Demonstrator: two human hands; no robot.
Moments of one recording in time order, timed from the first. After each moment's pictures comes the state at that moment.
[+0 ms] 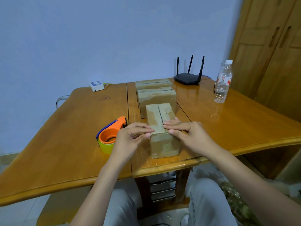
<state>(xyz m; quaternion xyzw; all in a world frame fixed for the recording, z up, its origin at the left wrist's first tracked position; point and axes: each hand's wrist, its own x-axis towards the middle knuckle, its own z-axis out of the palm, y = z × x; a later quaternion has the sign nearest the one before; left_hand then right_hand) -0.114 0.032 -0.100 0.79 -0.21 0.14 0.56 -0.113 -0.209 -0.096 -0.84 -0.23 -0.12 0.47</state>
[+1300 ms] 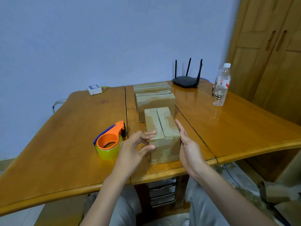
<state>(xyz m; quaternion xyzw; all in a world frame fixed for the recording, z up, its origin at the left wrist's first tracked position) -0.115 0.020 -0.119 0.79 -0.22 0.16 0.55 -0.122 -0.172 -0.131 -0.59 -0.01 -0.04 0.81</state>
